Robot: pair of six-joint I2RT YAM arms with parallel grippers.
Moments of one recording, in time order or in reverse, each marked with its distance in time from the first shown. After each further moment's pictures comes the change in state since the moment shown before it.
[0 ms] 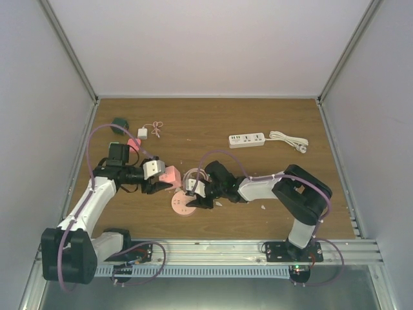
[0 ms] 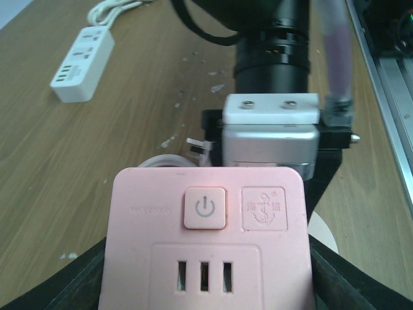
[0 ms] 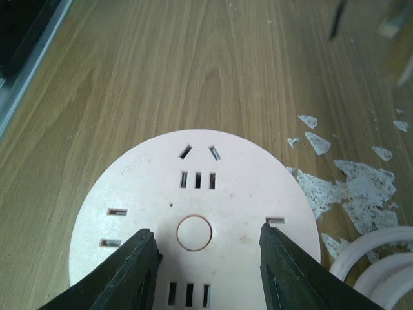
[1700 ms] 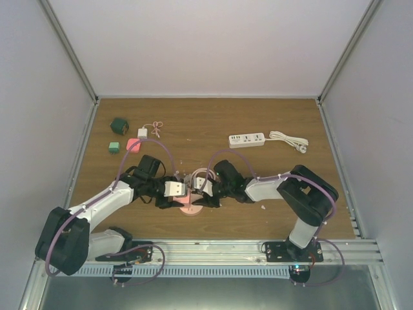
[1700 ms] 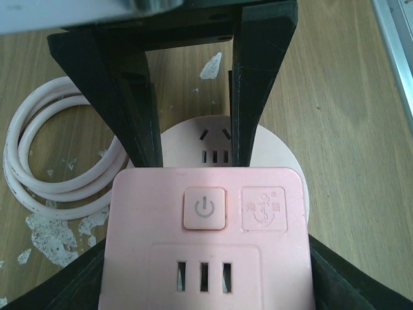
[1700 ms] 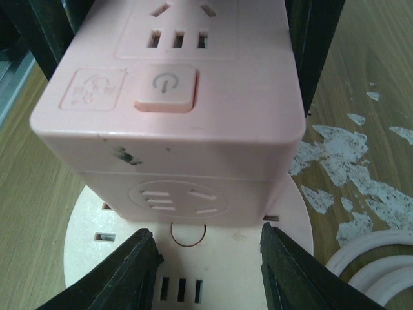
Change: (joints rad) left arm -0.342 0.106 -0.108 0.156 -0.311 -0.039; right arm -0.074 -0.056 -0.097 0.043 -0.048 -0.027
